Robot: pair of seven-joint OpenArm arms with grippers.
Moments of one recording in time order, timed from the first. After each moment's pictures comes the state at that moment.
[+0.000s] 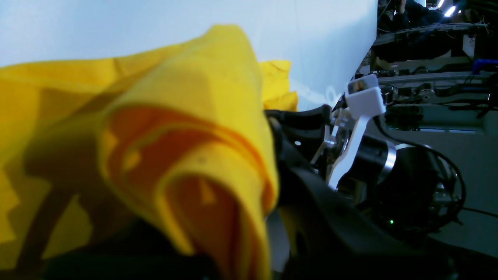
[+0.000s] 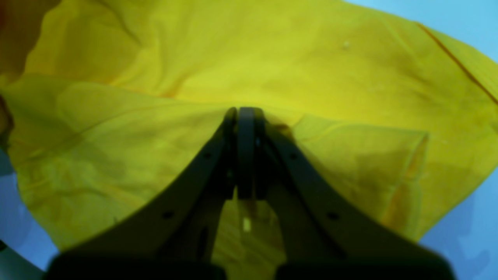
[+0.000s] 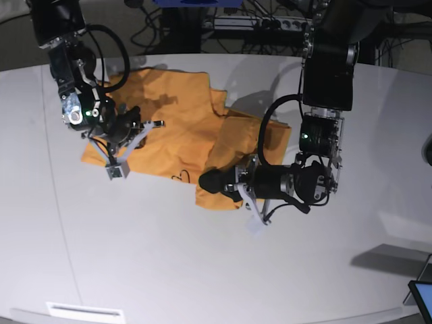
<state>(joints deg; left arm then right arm) -19.8 -11.1 7.4 75.0 -69.9 -8.3 75.7 -3.4 16.0 -15.9 97.2 25.9 -7.7 -56.8</state>
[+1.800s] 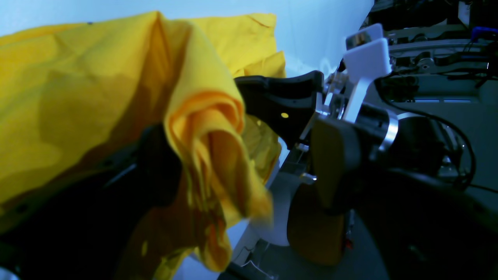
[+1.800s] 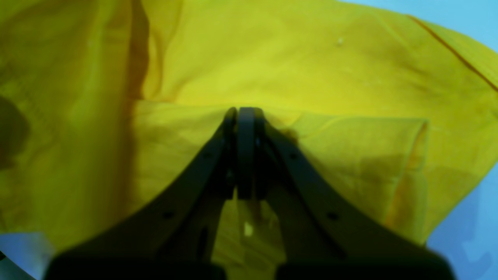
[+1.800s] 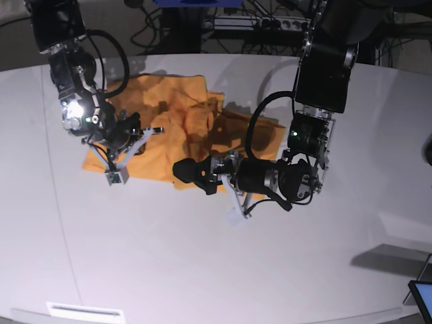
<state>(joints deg) -20.3 -10.7 13.8 74.1 -72.8 -8.4 75.7 -1.7 15.9 -15.9 94.7 26.4 -7.2 -55.4</state>
